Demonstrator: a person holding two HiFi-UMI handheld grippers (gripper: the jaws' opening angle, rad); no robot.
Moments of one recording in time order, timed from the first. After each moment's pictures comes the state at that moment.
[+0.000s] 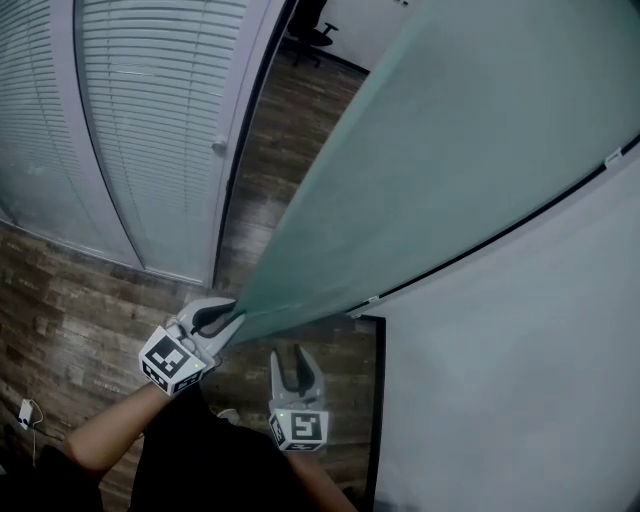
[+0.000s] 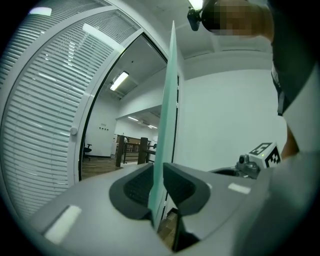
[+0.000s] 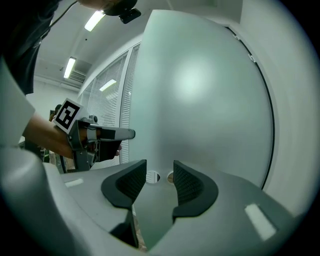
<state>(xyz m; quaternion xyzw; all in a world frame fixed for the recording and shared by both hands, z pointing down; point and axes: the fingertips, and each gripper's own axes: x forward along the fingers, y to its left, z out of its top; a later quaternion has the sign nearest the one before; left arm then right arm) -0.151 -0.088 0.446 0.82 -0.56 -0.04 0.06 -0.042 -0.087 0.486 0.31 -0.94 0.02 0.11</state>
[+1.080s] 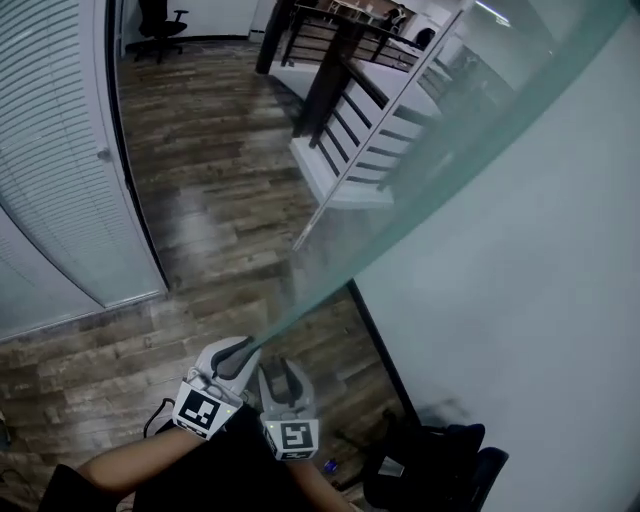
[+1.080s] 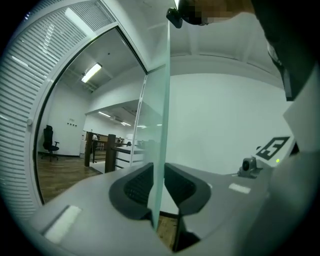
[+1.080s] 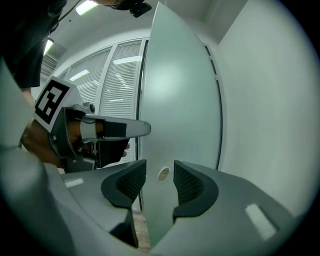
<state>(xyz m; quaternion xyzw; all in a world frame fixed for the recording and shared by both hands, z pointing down) 0.000 -0.010 0.457 0.90 -0.43 -0.02 0.04 0.037 0.019 0.514 0.49 -0.86 0.06 0.12</state>
